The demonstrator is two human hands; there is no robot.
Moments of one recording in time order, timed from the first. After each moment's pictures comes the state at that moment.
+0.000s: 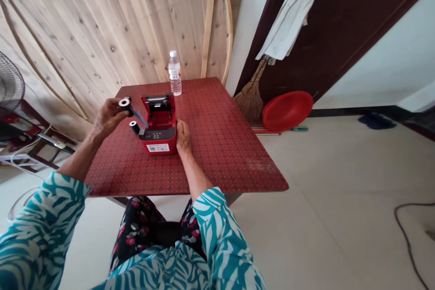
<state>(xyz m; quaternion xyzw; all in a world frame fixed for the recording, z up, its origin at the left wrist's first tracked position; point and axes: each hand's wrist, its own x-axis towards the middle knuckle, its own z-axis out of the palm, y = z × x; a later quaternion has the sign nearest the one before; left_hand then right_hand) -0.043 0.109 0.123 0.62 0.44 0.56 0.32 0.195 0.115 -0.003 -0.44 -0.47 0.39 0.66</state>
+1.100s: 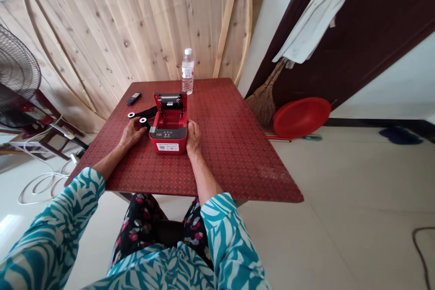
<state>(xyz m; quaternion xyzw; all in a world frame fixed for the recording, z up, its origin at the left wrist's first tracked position) -0.054 0.105 0.024 0.59 0.66 0.44 0.17 0.196 0.119 -0.010 -0.44 -0.46 0.40 0.66</state>
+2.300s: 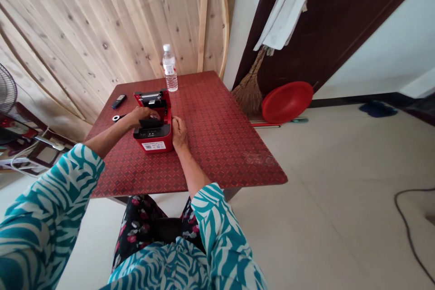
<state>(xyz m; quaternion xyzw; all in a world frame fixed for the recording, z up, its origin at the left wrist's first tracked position) 0.036 0.165 0.121 0.86 0.50 0.03 0.12 0.195 0.123 -0.008 -0.43 -0.47 0.39 0.67</state>
